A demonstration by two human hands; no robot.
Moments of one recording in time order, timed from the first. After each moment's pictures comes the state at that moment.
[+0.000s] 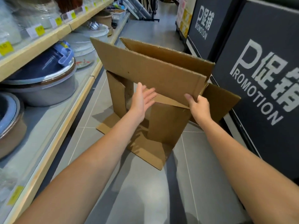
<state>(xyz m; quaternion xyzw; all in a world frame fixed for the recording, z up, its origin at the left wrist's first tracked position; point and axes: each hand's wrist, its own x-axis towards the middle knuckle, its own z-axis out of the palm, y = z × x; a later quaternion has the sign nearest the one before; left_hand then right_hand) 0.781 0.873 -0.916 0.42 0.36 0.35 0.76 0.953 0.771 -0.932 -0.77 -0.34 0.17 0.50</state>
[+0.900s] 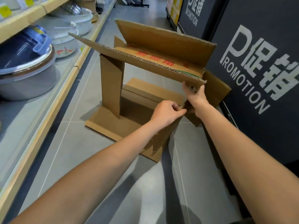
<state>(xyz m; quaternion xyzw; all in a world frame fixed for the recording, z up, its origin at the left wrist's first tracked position) 0.854 0.794 -0.952 0.80 0.33 0.19 0.45 0.988 0.769 -0.931 -0.78 -0.20 0.26 0.53</state>
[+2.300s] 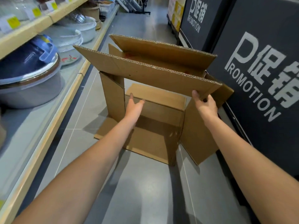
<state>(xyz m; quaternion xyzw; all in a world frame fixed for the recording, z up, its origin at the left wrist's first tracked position) 0.797 0.896 -0.970 0.56 0.50 0.27 0.60 0.988 0.761 -0.942 -0.83 -0.20 0.18 0.49</state>
